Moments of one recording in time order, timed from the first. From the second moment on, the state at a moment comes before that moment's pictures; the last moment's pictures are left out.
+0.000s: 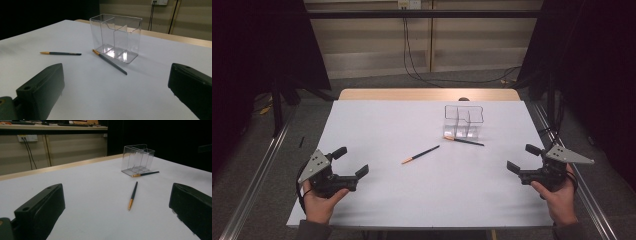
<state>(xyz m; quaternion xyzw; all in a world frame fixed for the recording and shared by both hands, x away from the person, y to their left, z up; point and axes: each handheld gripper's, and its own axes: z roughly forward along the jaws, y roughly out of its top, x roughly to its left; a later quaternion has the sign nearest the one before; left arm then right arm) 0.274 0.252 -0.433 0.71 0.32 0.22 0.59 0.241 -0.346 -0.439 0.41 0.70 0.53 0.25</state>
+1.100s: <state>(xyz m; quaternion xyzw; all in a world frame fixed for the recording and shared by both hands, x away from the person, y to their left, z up) 0.291 0.223 -0.429 0.71 0.32 0.20 0.60 0.238 -0.346 -0.437 0.40 0.70 0.53 0.25</state>
